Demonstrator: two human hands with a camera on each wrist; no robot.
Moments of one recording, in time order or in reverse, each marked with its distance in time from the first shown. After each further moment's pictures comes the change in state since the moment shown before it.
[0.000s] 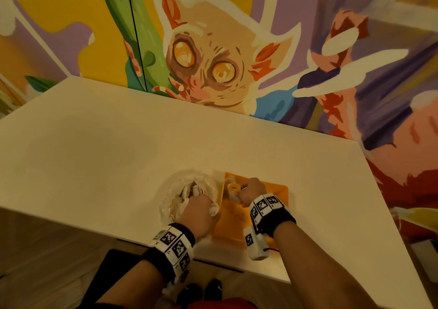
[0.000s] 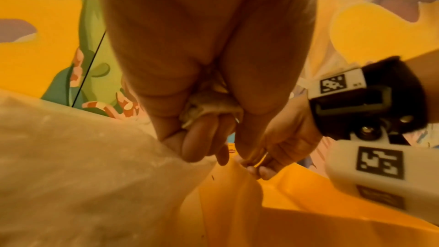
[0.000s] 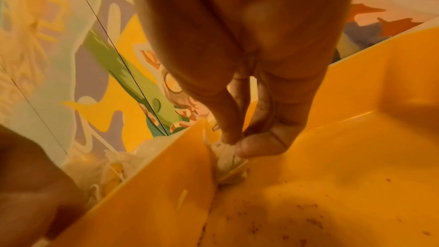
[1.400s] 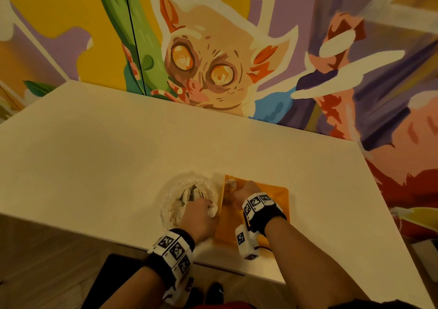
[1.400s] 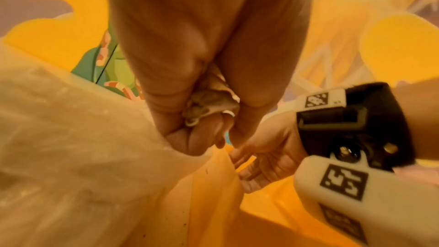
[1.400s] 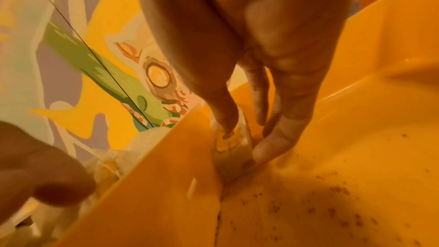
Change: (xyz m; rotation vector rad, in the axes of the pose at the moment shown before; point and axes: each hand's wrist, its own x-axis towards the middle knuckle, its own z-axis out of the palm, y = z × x) left_hand -0.003 0.000 0.000 -0.168 0.048 -0.045; right_hand 0.010 -0.005 0.009 0.022 -0.024 0.134
